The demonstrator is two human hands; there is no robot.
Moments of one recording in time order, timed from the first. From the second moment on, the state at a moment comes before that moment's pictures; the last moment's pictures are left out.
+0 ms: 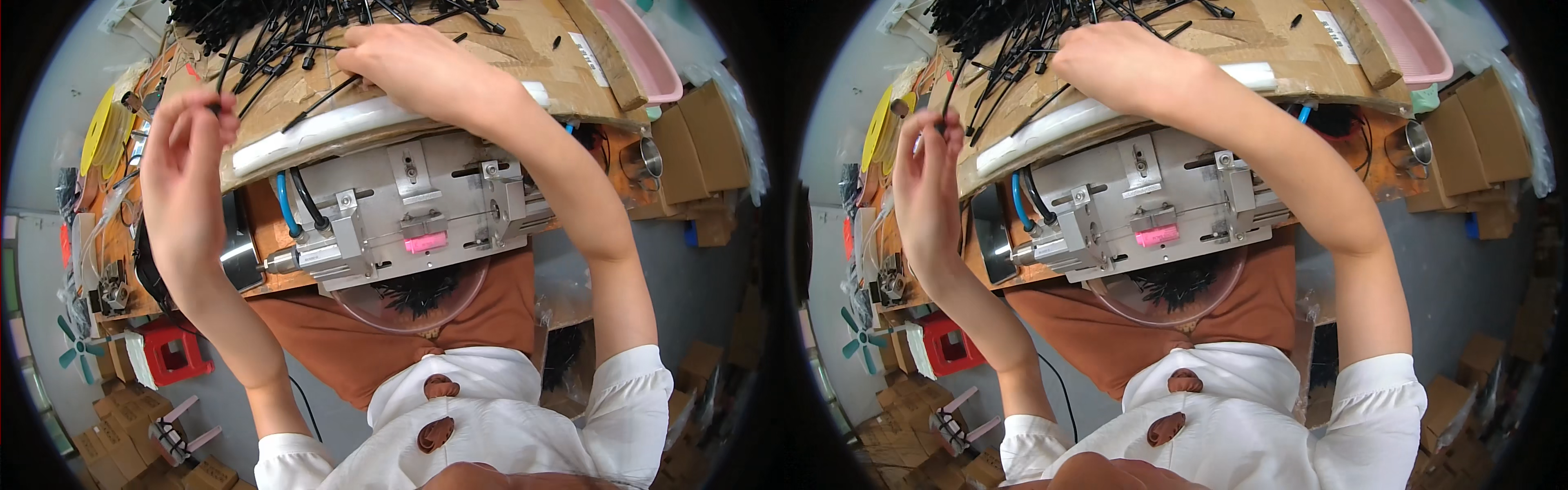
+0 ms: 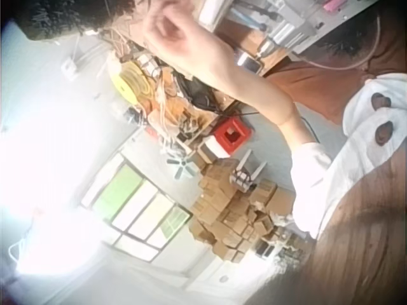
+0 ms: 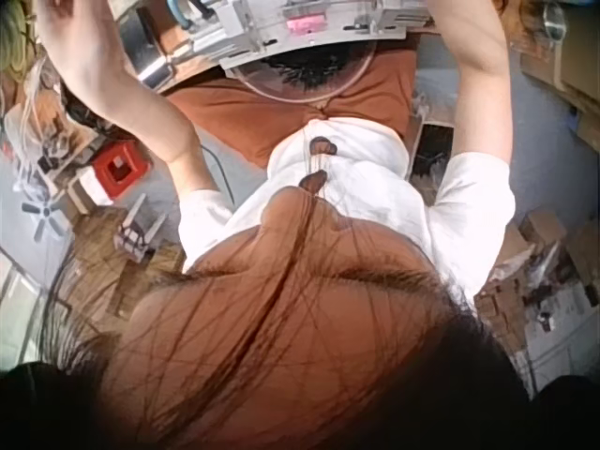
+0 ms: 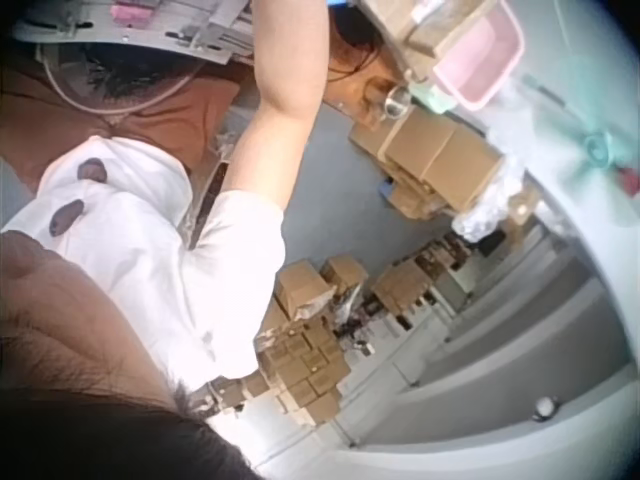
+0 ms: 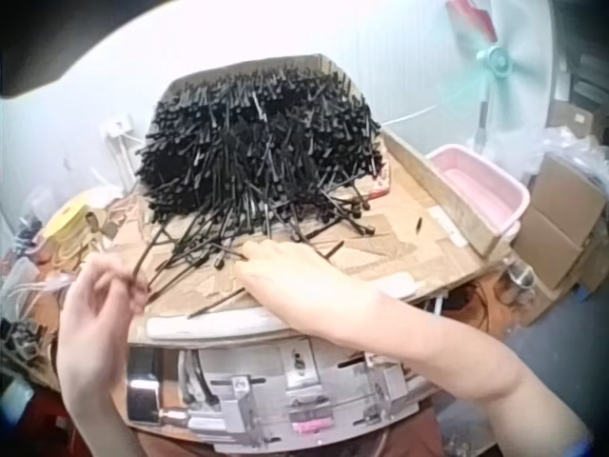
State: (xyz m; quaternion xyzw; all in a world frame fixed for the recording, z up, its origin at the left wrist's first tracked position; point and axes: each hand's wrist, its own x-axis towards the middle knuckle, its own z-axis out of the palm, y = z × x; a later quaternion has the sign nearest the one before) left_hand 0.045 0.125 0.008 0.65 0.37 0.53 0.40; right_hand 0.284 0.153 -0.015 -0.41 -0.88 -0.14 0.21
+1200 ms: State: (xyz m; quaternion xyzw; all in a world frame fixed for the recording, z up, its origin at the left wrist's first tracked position) left_hand 0.012 0.185 -0.014 0.79 0.54 0.26 0.11; right_hand 0.260 -0.052 -0.129 -0.52 -0.75 0.13 0.39
